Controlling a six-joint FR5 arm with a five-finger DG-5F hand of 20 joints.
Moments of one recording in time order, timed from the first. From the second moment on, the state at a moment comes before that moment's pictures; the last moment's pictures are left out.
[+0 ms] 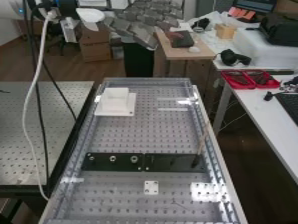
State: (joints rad) arm 1.58 -1.57 -1.72 -3.00 -1.40 -0.58
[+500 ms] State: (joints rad) arm 1.58 -1.56 -1.71 -3.04 -1.39 -0.62
